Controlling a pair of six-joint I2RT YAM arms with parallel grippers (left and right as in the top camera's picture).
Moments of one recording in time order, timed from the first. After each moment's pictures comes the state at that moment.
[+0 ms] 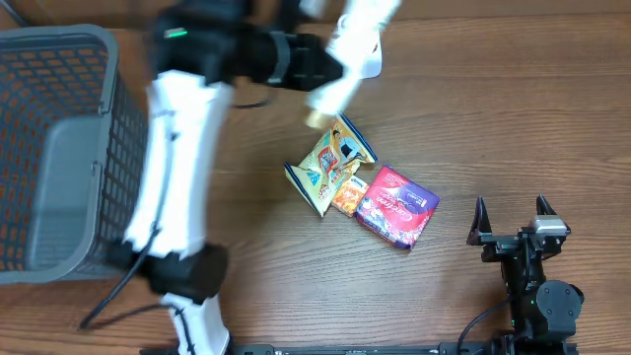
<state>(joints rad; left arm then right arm) -0.31 1.99 2.40 -1.36 0.66 -0.14 -0.04 0.01 0.02 -0.04 -0.06 0.02</state>
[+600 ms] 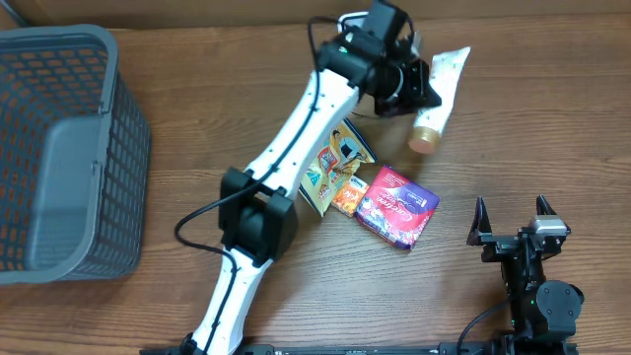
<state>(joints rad) -0.57 2.40 2.40 -0.98 0.65 -0.78 -0.04 0.01 0.02 -0.03 -0.06 0.02</state>
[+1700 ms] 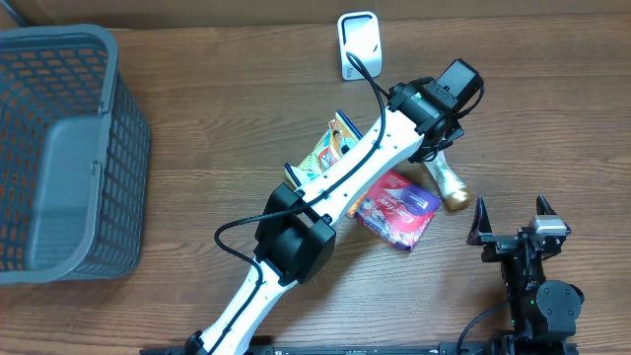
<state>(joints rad) -0.80 2.44 2.40 -1.11 0.01 -1.26 -0.04 0.01 0.02 -0.03 -0.06 0.02</state>
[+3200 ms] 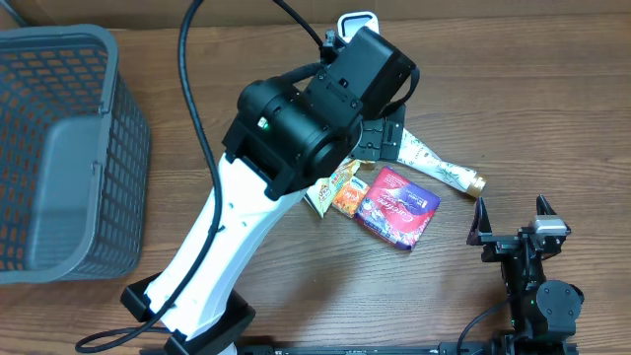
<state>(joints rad) -0.77 1.88 2.54 -1.69 -0.24 -0.57 -0.04 0.01 0.02 -0.04 -0.06 0.02</state>
